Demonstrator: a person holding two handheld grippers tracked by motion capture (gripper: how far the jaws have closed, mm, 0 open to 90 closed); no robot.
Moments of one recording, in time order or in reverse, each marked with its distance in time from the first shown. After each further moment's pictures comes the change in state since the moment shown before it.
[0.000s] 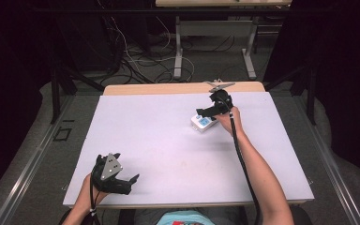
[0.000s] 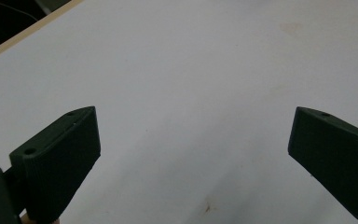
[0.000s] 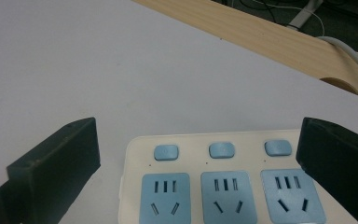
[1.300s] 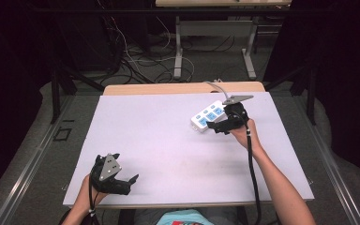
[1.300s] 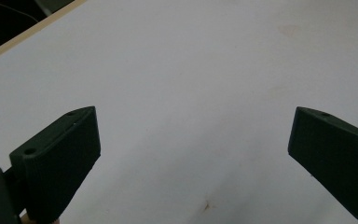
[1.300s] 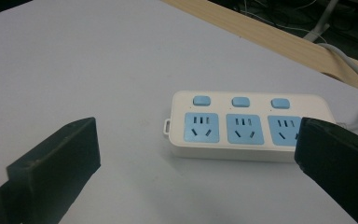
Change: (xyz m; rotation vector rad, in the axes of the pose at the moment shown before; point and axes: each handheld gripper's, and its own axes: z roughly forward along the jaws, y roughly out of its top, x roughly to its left) left arm 0.000 -0.001 -0.003 -0.013 -0.005 -0.003; right arm 0.023 -0.034 -0.077 -0.065 0.050 -0.075
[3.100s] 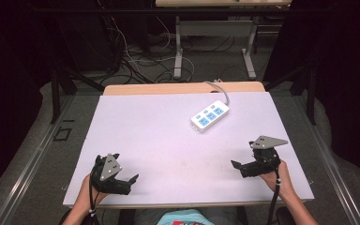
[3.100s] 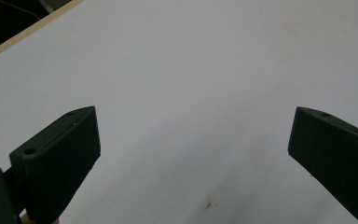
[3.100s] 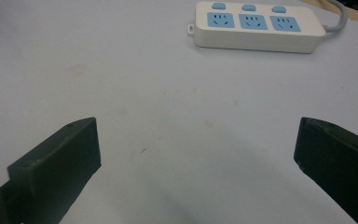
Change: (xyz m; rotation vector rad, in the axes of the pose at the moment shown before) left arm 0.000 0.000 0.001 0.007 0.014 -0.001; right arm 0.044 -0.101 -0.102 0.024 -0.053 -0.052
